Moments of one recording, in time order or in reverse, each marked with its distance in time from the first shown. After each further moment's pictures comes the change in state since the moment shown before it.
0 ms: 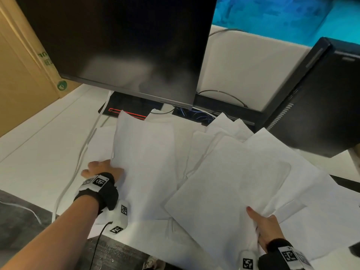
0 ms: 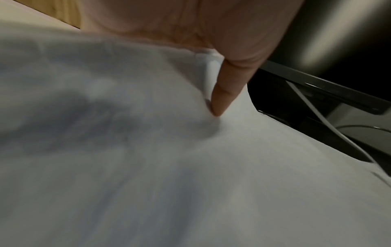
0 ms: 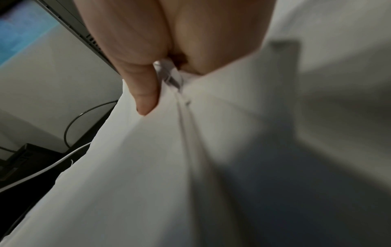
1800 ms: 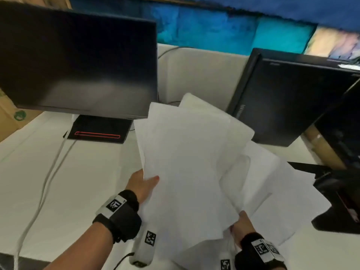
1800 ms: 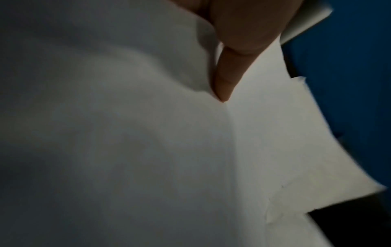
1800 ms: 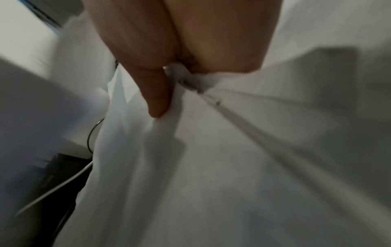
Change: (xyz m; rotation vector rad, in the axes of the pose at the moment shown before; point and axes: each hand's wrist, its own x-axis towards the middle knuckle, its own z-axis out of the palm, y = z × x) left_hand -0.125 0.094 0.030 -0.750 -0.396 0.523; right_hand -0.042 -0.022 0.004 0.041 -0.118 -0.052
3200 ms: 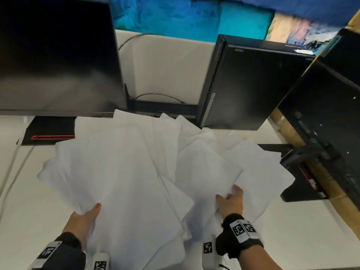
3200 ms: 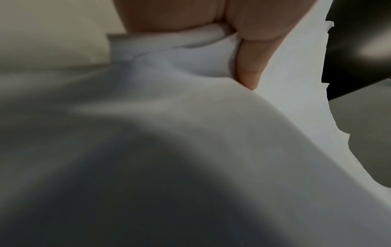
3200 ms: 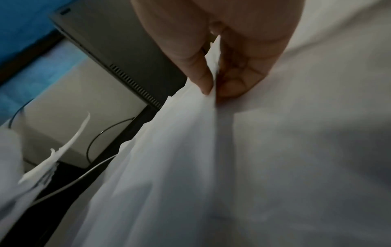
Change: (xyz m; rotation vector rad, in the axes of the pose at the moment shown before) left_hand 0.023 -0.113 -0.056 -0.110 0.266 -0.341; right_hand -0.006 -0.011 -0.007 -0.102 0.519 -0.012
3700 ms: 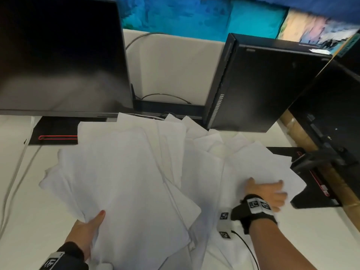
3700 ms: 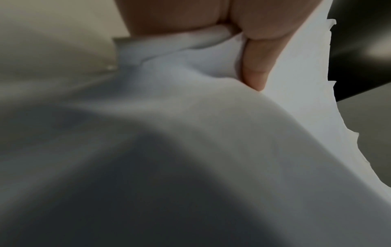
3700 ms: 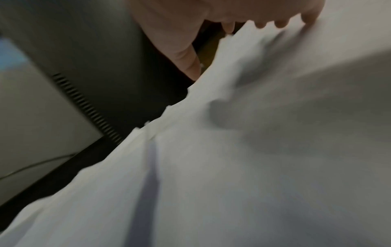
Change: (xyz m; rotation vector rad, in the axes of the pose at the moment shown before) left_hand -0.010 -0.017 0.000 -0.126 -0.060 -0.017; right_hand 0.061 -0.032 -0.020 -0.270 0.571 0.026
